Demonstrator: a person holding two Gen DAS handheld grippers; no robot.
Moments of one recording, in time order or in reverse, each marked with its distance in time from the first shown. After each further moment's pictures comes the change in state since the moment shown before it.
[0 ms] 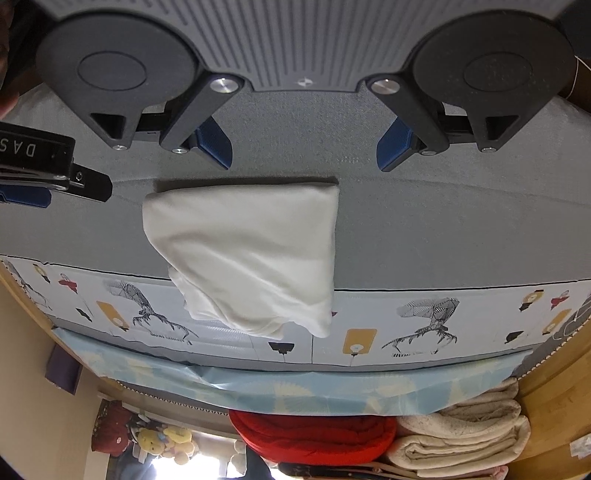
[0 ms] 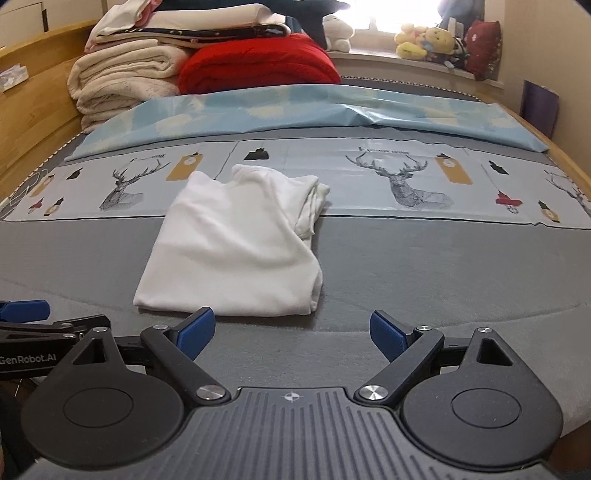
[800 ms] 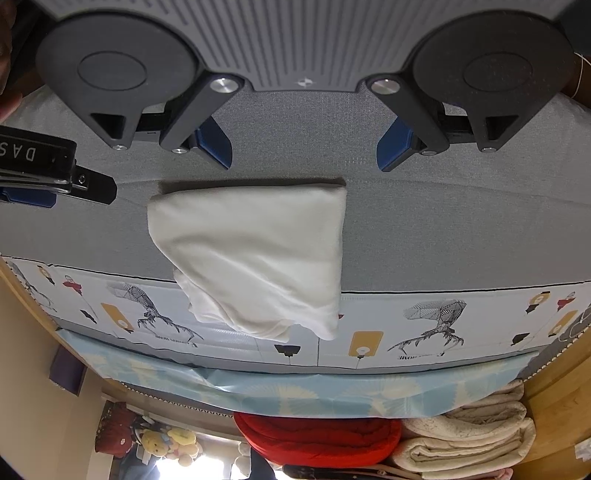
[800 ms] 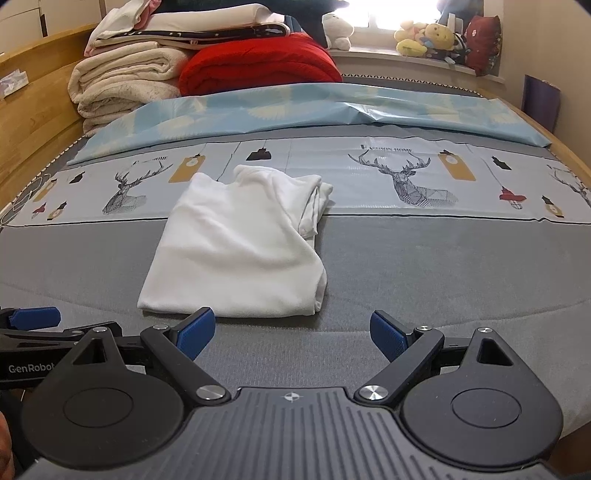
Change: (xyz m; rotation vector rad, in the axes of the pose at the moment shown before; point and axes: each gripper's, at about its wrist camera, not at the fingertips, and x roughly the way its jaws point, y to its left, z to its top) left arm 0.006 -0.001 0.001 0.004 0.005 -0.019; right arm 0.001 -0.003 0.001 0.021 0.006 0.012
